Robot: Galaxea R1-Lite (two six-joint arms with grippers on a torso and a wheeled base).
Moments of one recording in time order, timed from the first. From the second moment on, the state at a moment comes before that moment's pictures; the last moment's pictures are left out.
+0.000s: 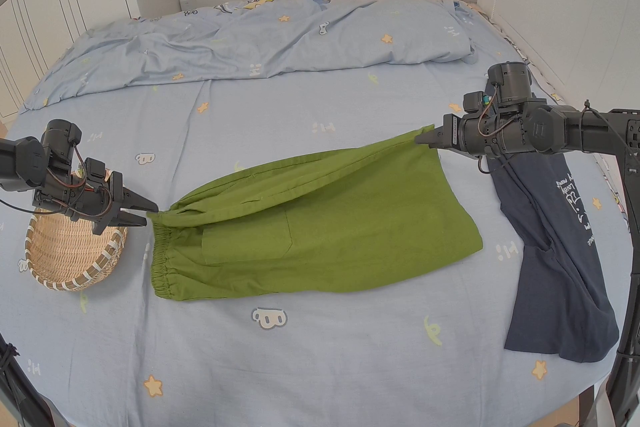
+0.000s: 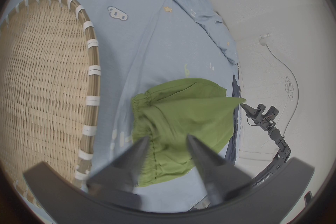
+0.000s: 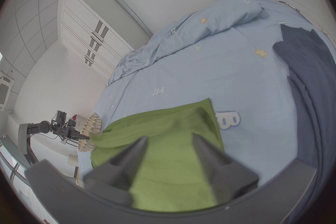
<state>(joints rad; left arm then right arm) 0.21 1.93 -1.34 0.36 -0.71 -0.23 0.21 2.22 -1.82 0.13 0.47 0.22</state>
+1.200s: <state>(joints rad) 0.15 1.88 -0.86 -0.18 -0.71 -0.23 0.17 1.88 -1.21 -0.09 0.49 0.27</state>
